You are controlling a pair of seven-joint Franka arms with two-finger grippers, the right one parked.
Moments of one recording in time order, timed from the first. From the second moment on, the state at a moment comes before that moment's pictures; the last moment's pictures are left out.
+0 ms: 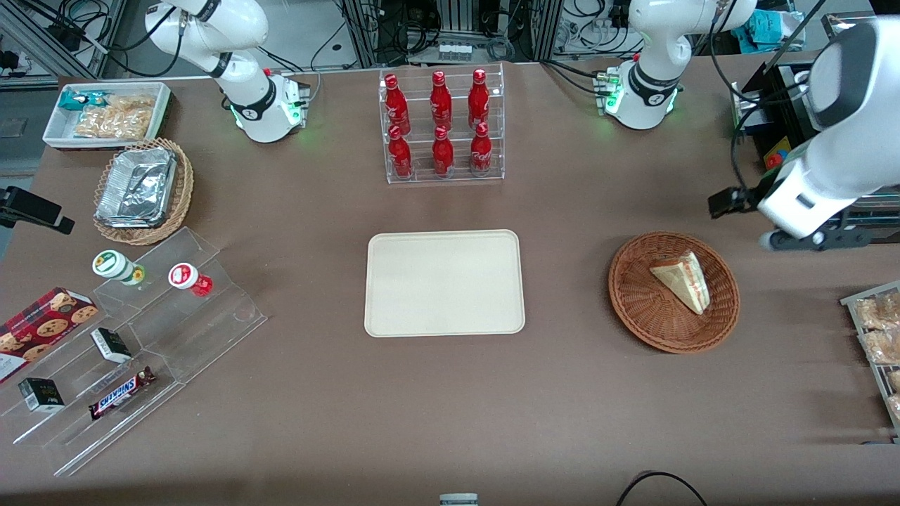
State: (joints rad) arm 0.02 0.03 -0.11 -1.83 0.03 1.68 -0.10
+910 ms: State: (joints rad) arm 0.07 0.06 -0.09 -2.29 0.03 2.30 -0.43
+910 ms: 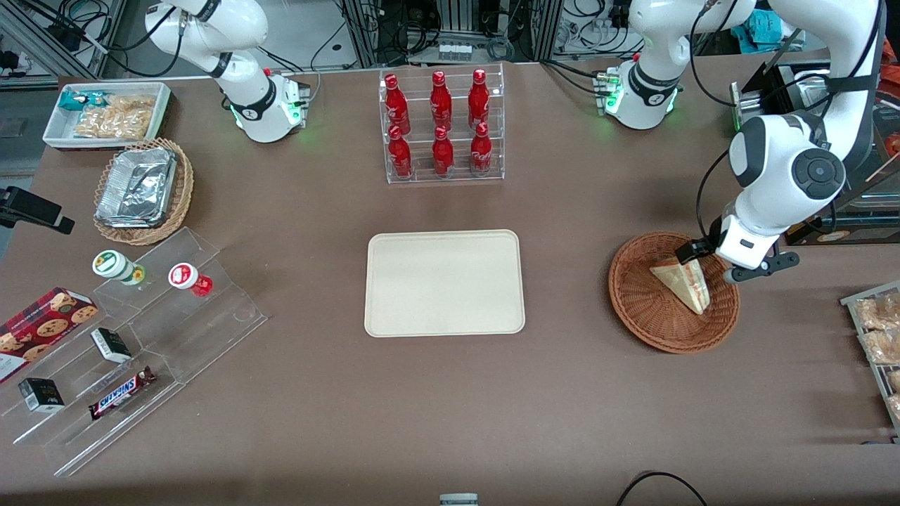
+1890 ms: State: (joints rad) arm 0.08 0.21 -0.09 -2.30 -0.06 2.45 -0.76
